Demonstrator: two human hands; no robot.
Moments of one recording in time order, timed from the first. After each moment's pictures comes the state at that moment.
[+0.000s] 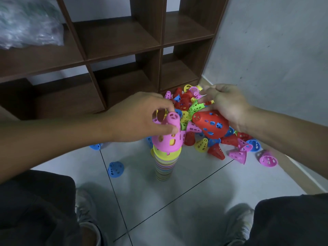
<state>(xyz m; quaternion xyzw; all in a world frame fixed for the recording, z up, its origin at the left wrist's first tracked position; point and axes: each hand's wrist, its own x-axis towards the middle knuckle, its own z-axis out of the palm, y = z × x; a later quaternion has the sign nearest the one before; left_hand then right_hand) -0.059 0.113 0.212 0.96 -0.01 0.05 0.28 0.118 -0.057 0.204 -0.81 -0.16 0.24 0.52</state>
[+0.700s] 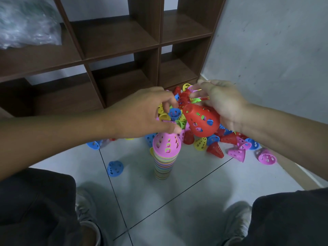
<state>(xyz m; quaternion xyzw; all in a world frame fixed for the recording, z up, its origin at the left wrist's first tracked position) -0.051 0.107 0.216 0.96 0.01 0.03 0.28 0.099 -0.047 0.215 -0.76 -0.13 0.26 0.58</state>
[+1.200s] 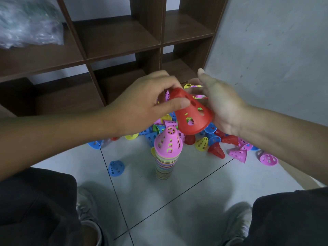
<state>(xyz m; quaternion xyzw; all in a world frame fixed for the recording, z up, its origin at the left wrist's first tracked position) -0.050 0.104 0.226 0.93 -0.01 0.17 0.32 0.083 -0.039 0.223 -0.69 -0.10 0.34 0.63</state>
